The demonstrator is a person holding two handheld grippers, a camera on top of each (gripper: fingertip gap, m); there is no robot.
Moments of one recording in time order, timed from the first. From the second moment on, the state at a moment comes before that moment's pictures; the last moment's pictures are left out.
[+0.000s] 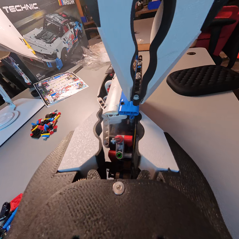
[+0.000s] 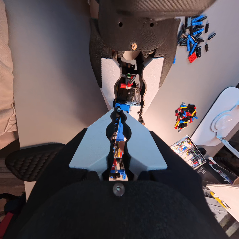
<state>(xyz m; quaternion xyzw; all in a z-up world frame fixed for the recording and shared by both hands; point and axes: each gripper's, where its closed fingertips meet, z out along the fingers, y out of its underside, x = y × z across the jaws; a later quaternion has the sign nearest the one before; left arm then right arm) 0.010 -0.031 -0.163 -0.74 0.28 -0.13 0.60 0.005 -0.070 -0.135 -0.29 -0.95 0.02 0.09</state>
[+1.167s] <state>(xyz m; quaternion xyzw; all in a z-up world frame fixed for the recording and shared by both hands) 0.028 -0.032 -0.151 -0.71 0.30 -0.14 0.62 0.055 -0.044 -0.118 -0.31 -0.93 0.15 0.11</state>
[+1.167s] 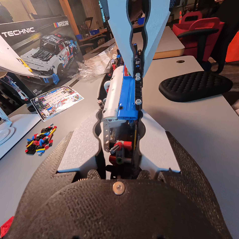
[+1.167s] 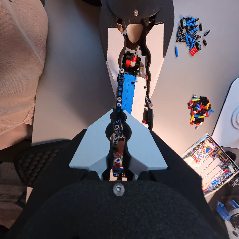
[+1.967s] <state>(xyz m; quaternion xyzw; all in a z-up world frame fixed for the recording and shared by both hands) 0.042 -0.056 -0.151 -0.78 0.32 -0.20 0.50 0.058 -0.053 -0.135 -0.28 -0.95 0.13 0.09</state>
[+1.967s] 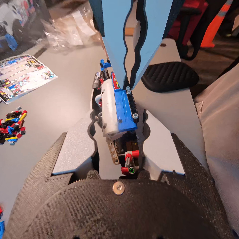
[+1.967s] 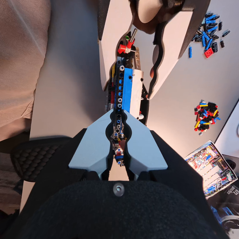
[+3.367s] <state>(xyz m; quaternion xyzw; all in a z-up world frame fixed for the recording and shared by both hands) 0.127 -0.087 -0.189 -0.78 0.45 -0.32 0.28 0.080 -0.061 -0.117 -0.34 -0.87 0.32 -0.18</state>
